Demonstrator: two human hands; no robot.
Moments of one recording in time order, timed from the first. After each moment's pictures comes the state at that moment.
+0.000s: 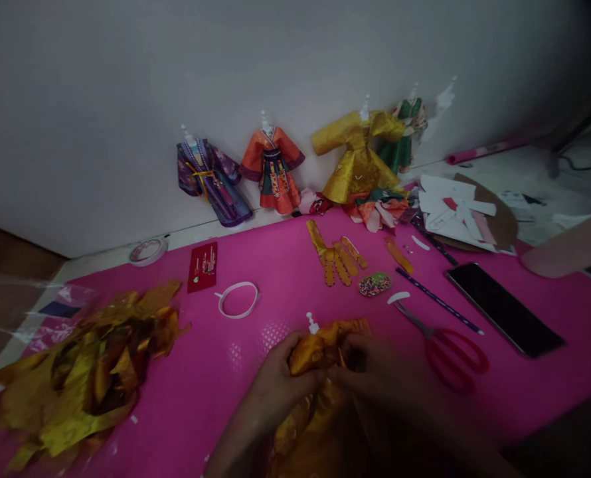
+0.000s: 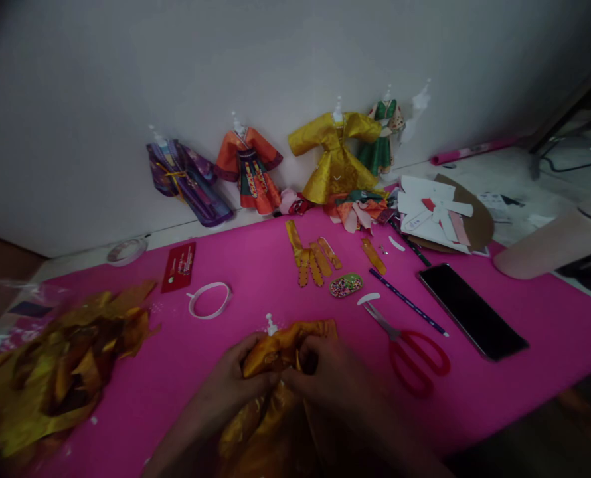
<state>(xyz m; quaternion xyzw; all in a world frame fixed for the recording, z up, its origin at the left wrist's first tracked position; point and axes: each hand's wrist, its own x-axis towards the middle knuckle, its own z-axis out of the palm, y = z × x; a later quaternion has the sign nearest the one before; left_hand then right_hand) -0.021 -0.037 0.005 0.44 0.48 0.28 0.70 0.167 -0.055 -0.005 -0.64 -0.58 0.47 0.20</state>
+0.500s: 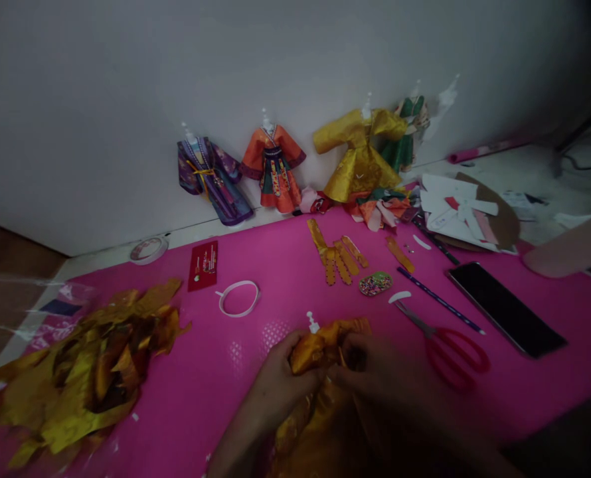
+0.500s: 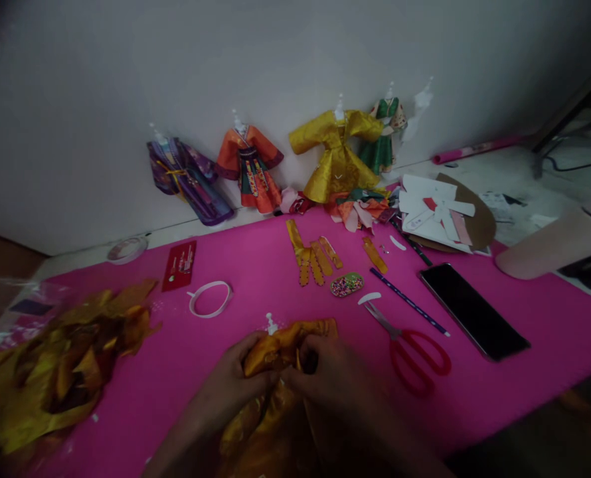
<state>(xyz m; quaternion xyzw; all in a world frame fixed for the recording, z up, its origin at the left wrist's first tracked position) -0.017 -0.037 0.008 0.42 0.49 0.29 0.71 0.168 -0.052 -0.016 -0.63 -0.58 0.48 0.18</state>
